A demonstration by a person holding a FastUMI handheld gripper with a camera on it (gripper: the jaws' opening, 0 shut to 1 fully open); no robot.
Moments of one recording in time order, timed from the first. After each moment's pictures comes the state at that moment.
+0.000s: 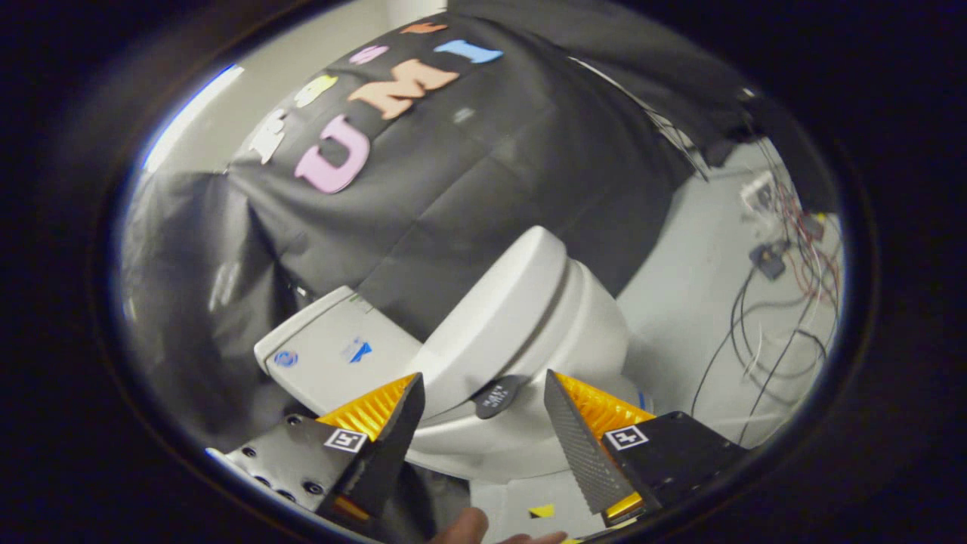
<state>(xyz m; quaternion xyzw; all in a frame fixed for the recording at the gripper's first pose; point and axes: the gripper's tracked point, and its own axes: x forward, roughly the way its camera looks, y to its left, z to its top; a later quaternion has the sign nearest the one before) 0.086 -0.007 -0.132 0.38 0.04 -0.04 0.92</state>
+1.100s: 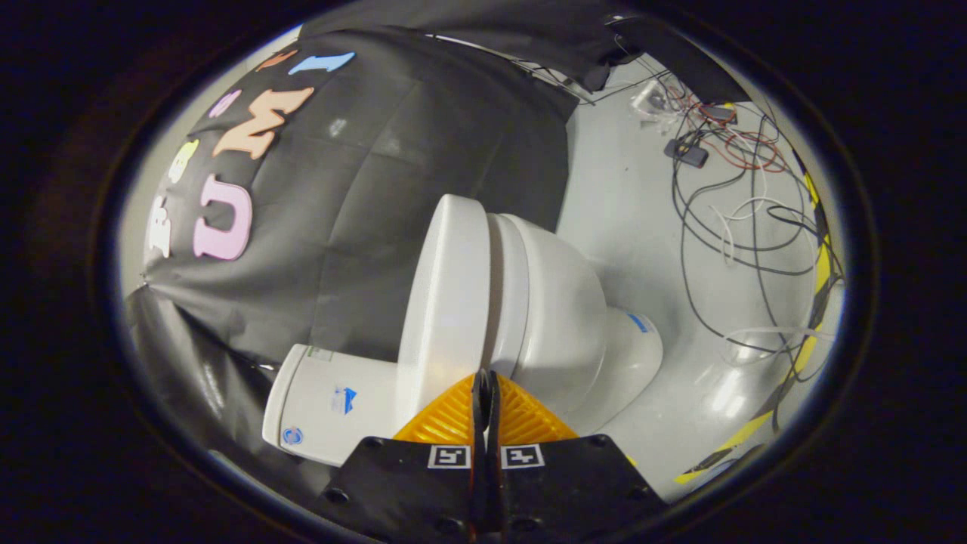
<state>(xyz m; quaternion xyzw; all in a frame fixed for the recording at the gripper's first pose) 0.110 0.018 -0.139 0.48 0.13 -0.14 0.85</state>
